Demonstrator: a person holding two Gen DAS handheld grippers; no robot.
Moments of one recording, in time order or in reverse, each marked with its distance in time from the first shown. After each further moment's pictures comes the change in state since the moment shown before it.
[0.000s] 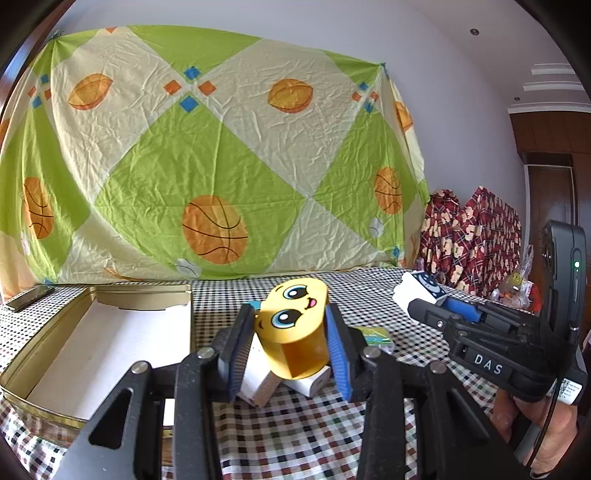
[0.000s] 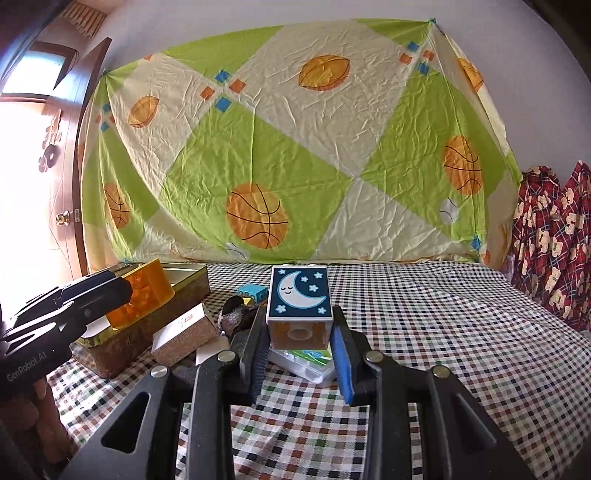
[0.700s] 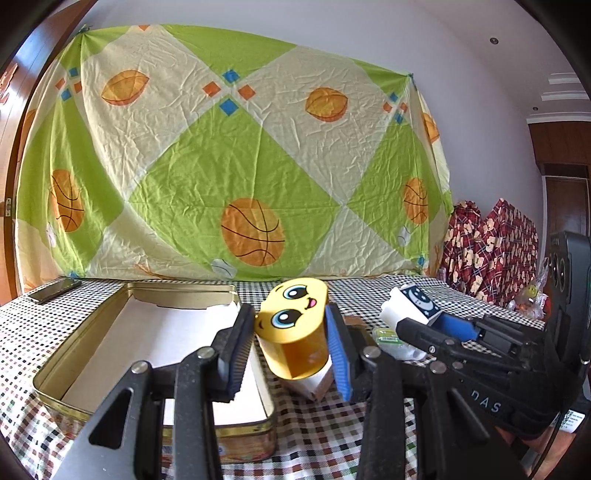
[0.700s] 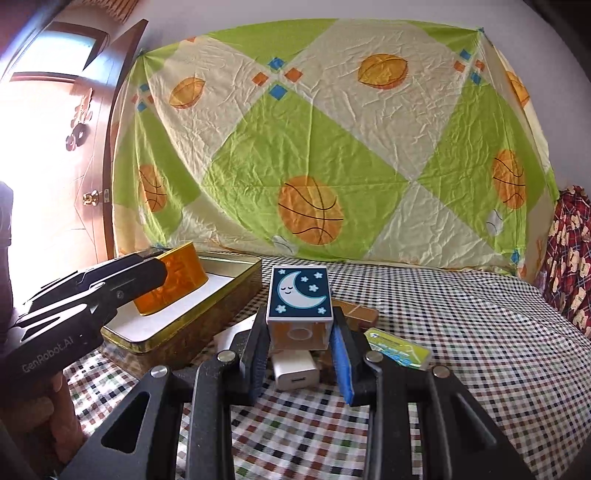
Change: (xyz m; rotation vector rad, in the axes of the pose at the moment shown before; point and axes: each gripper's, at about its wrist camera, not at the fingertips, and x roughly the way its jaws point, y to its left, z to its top) left arm -0.016 0.046 -0.001 -0.041 -0.020 0.069; right arm 0.013 0.068 -0.001 -0.075 0.025 0.108
